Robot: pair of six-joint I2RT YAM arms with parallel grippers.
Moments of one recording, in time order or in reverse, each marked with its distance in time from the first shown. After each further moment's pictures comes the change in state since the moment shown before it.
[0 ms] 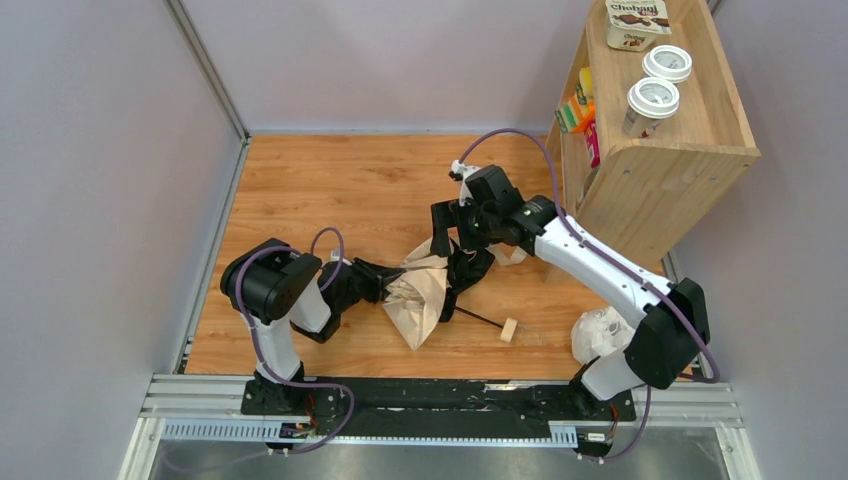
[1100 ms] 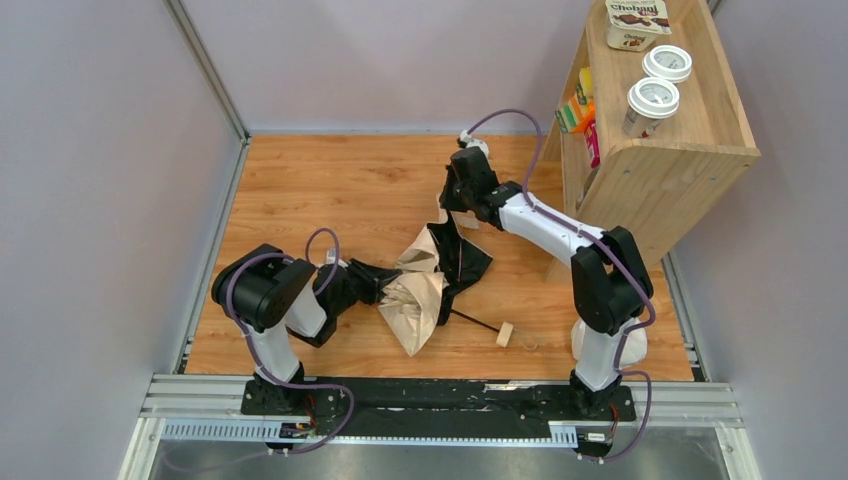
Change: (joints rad) left arm 0.000 -0.057 -0.042 0.001 -0.008 0.053; right arm -0.109 0.331 0.086 0.383 0.289 0.299
